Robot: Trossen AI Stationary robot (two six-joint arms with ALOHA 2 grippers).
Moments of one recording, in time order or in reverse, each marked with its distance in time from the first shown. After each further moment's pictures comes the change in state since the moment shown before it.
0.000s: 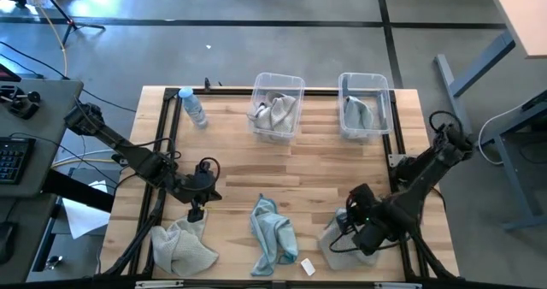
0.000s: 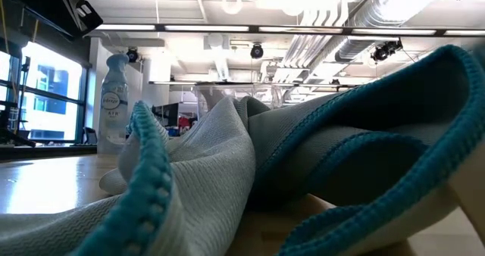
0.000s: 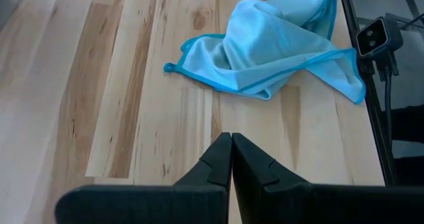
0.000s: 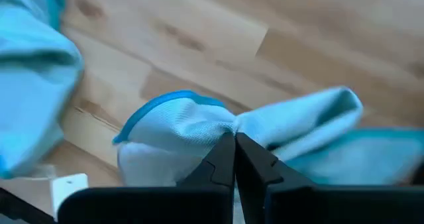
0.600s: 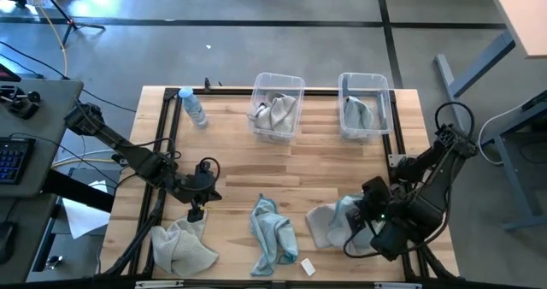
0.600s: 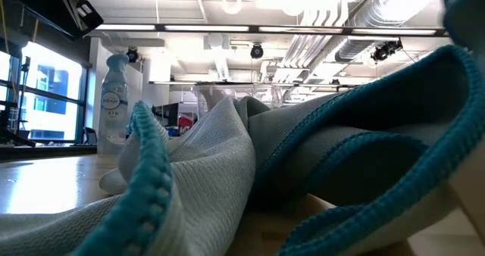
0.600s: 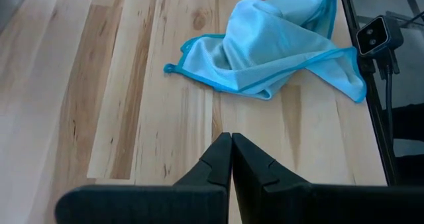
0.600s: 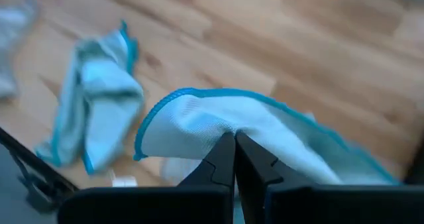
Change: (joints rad) left arm 0.000 0.000 0.000 0.000 0.000 0.016; right arm 0.068 -0.002 0.291 -0.281 0.190 0.028
